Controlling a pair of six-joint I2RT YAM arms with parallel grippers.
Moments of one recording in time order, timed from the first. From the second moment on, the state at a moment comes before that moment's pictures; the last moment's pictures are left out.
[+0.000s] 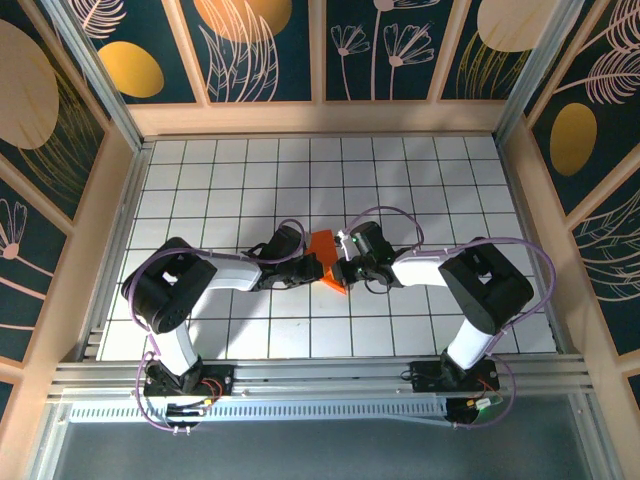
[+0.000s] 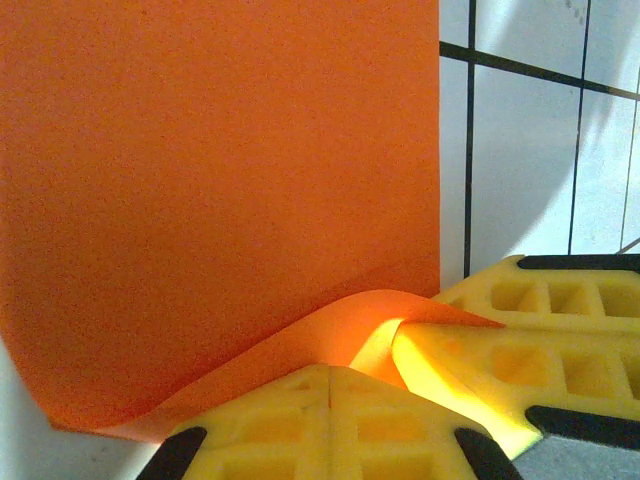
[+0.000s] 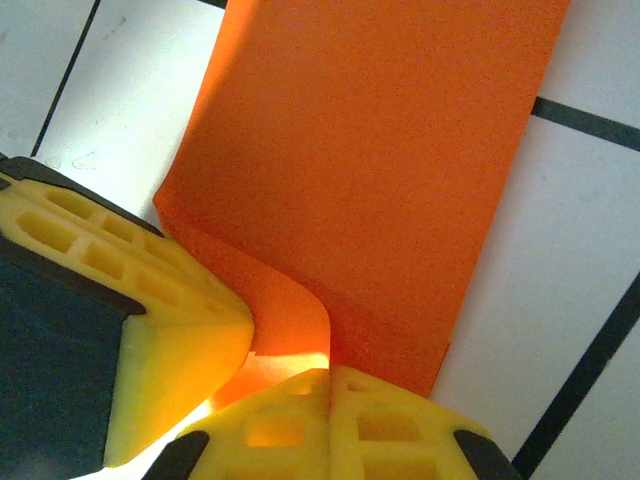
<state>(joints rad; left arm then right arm) -0.71 1.78 0.74 0.20 0.33 -0.91 0.68 1.69 0.70 0.09 -0.32 0.30</state>
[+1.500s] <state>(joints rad) -0.71 1.78 0.73 0.20 0.33 -0.93 0.60 1.59 0.67 -0.12 -0.63 0.42</state>
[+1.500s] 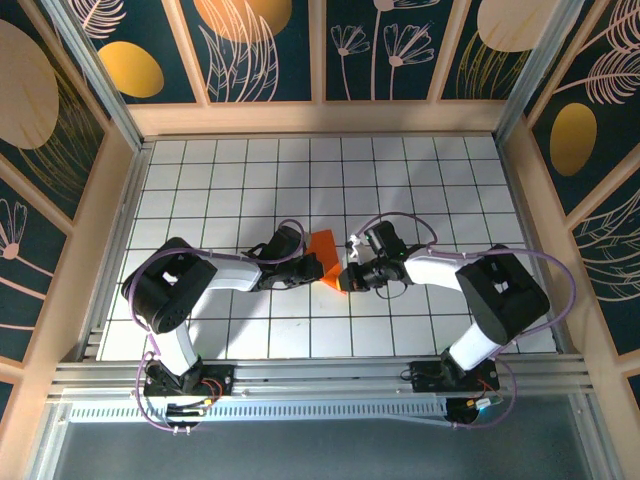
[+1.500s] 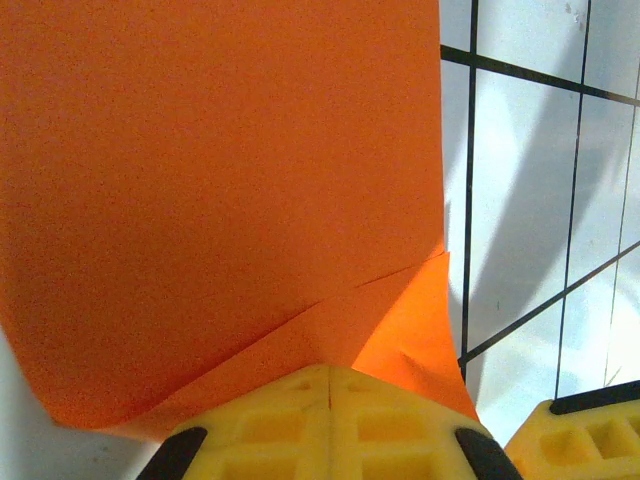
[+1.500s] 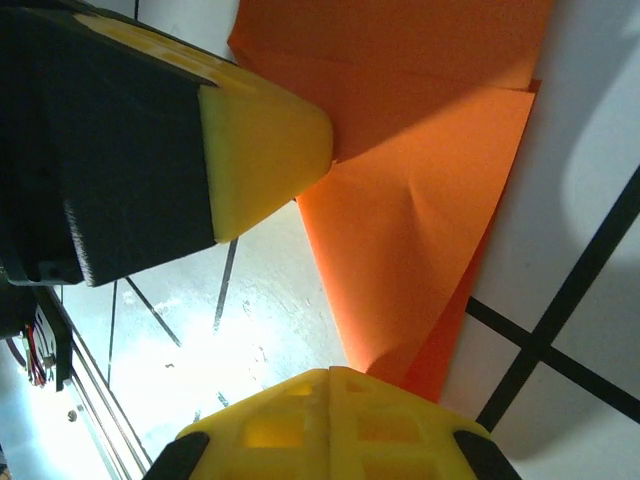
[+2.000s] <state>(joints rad) -0.71 1.78 0.73 0.20 0.33 -0.93 0.60 1.62 0.66 -0.12 -0.62 0.43</state>
